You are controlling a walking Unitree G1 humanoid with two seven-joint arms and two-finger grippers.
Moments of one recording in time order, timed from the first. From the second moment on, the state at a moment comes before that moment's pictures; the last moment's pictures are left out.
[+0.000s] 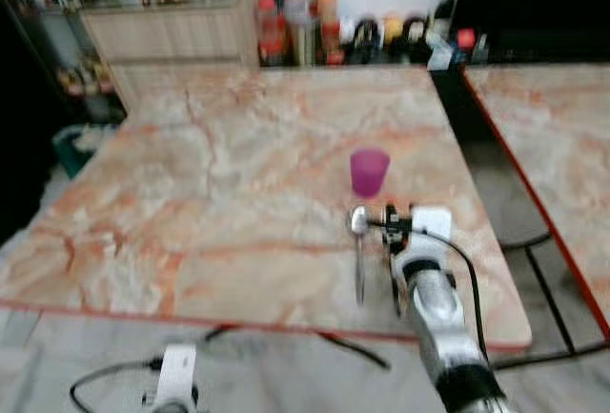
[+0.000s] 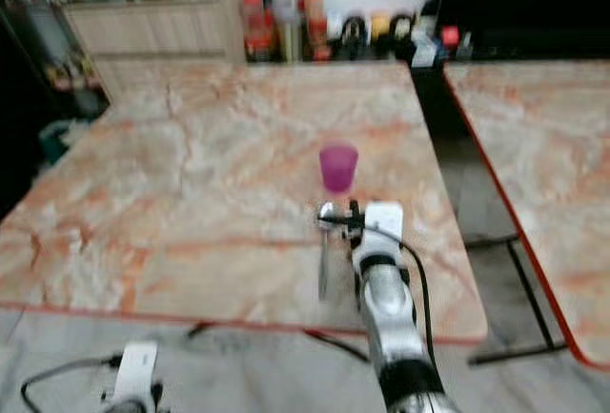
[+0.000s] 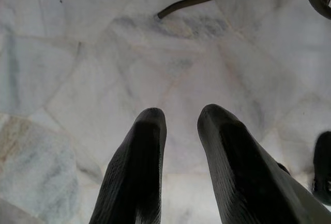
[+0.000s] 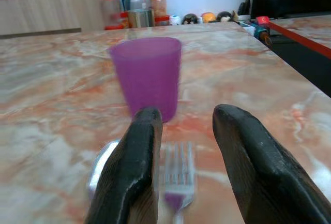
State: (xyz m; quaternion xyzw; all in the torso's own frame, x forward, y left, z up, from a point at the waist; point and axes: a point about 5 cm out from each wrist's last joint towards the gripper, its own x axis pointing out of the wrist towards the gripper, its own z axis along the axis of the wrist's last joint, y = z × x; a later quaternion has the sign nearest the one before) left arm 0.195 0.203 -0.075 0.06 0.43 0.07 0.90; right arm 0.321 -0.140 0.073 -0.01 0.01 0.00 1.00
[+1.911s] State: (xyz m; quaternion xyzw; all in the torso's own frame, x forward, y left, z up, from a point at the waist) left arm 0.192 0.207 -0.076 0.06 0.43 0.07 0.90; right arm 0.315 -0.147 0.041 0.02 0.17 -0.07 0.98
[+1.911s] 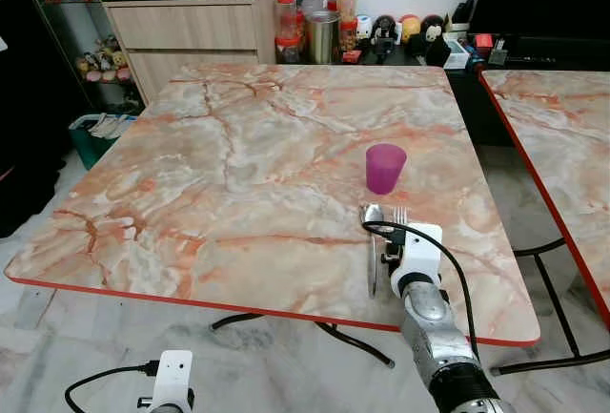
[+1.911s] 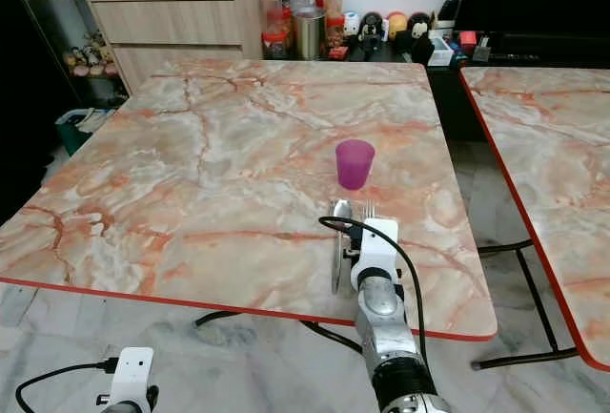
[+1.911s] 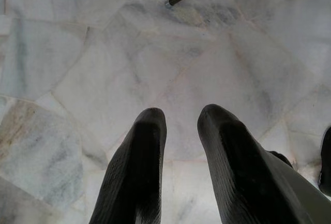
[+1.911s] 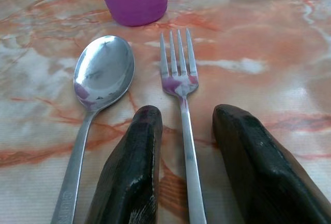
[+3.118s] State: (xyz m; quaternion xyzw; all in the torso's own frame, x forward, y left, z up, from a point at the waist) left arm 0.190 0.205 -0.077 0.06 0.44 0.06 0.90; right arm 0.319 -0.146 0.041 0.01 0.18 -0.07 0.98
